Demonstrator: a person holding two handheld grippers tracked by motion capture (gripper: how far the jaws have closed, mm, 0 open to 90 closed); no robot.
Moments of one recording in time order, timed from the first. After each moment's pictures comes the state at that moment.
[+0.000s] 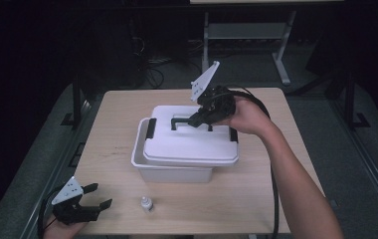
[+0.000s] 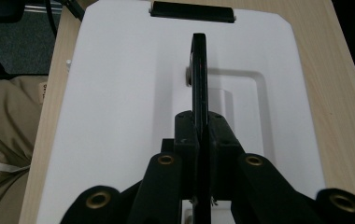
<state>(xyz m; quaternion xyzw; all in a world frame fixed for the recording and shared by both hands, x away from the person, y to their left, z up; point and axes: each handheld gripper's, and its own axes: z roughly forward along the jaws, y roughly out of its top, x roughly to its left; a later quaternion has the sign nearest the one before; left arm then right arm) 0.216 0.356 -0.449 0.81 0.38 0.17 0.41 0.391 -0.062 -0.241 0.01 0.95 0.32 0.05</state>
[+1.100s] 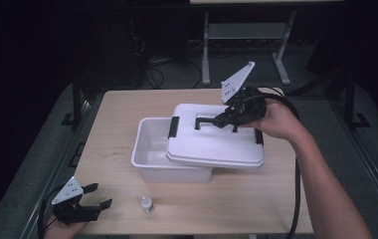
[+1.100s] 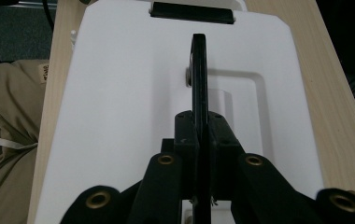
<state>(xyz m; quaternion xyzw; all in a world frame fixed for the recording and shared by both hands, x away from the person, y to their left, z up) 0.216 0.356 -0.449 0.81 0.38 0.17 0.41 0.373 -0.123 -0.232 0.03 0.95 0.32 0.08</state>
